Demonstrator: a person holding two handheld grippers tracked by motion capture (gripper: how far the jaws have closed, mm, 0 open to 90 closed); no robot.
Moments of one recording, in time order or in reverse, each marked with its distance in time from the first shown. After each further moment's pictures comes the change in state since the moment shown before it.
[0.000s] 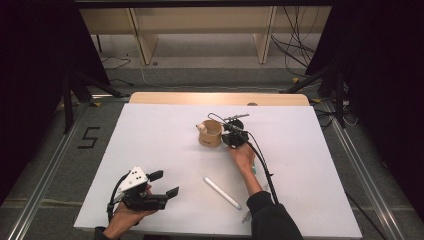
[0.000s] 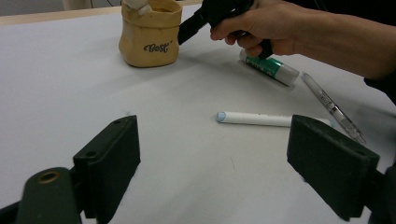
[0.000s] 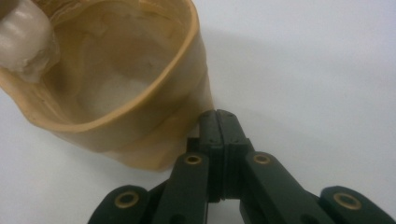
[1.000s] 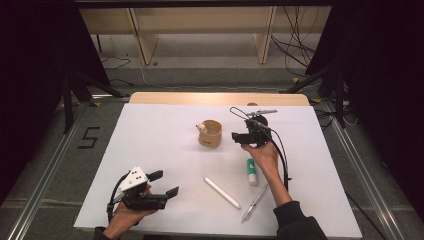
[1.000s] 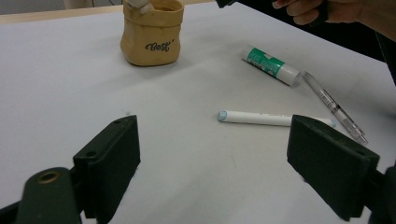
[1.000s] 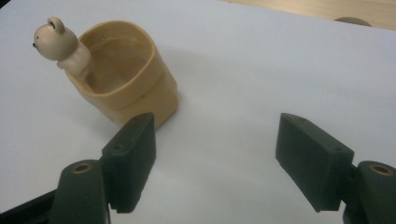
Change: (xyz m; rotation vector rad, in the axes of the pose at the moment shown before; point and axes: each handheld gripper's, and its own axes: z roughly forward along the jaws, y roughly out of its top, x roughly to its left) left arm 0.000 0.000 0.000 0.003 0.003 -0.005; right arm -0.036 -0.004 -0.077 -0.068 0.033 0.012
